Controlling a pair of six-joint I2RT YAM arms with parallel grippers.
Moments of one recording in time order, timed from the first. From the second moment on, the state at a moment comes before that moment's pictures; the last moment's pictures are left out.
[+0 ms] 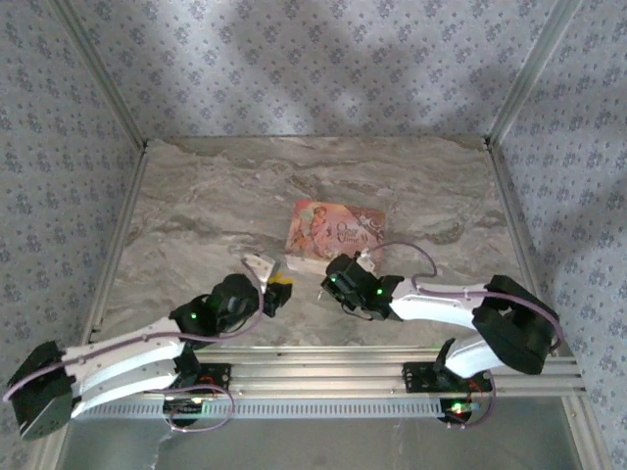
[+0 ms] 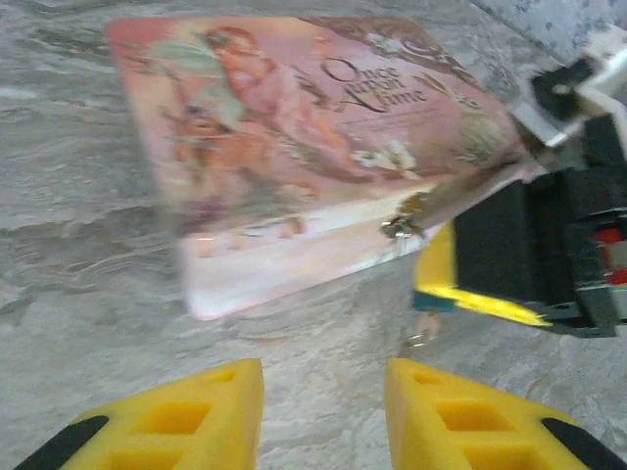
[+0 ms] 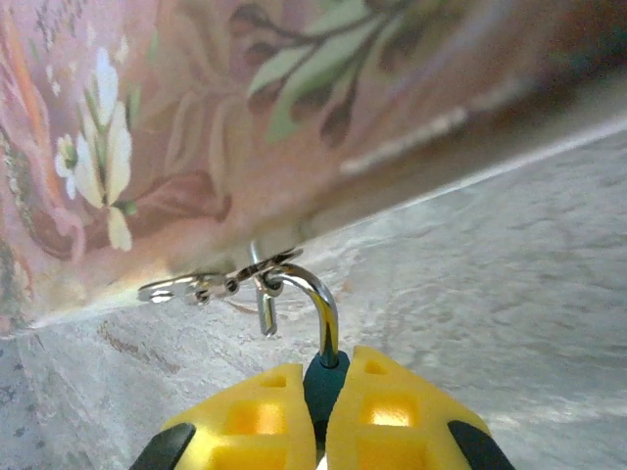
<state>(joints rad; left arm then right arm) -0.97 0.76 0.30 0.03 -0.19 -0.36 0.98 1.37 0.60 -0.07 0.24 1.52</state>
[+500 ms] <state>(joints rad) -0.91 0.67 0.26 -0.12 -0.12 -0.40 0.79 1.19 0.51 -0.16 0.30 1.49</state>
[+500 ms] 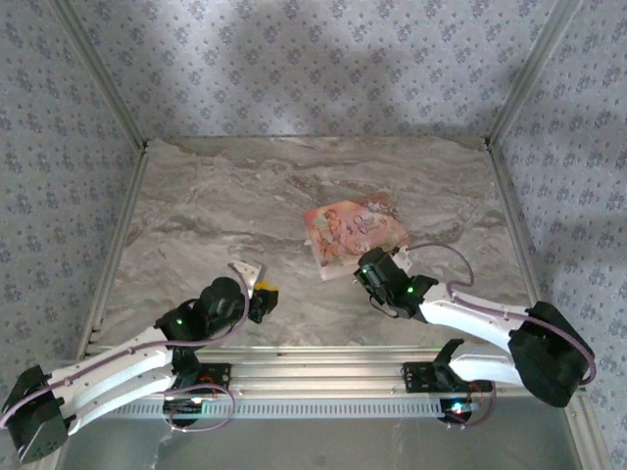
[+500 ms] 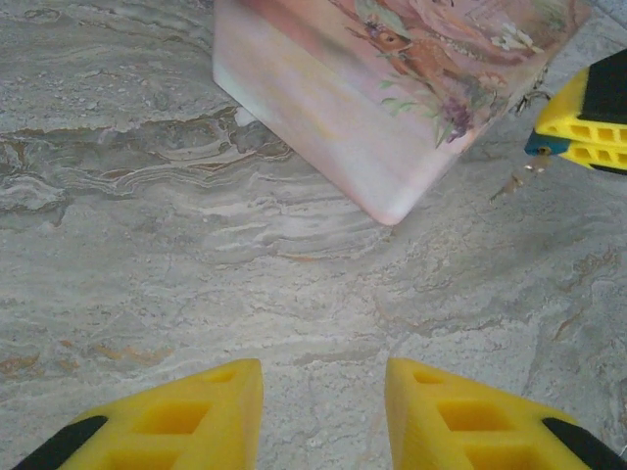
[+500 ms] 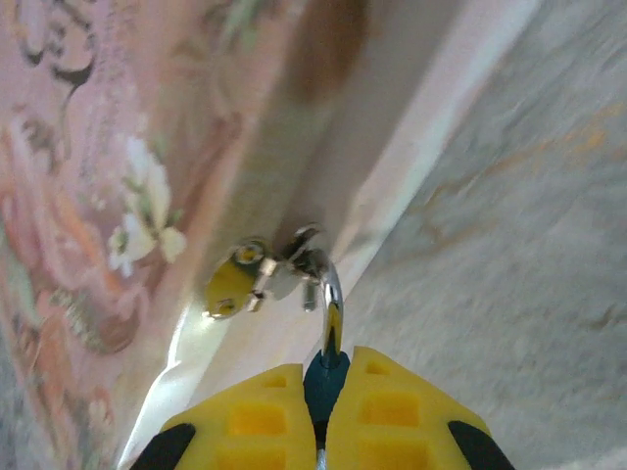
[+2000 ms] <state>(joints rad) -0.83 0.68 0.51 -0.45 -0.19 -0.35 0.49 0.90 0.58 -0.31 0.10 1.07</state>
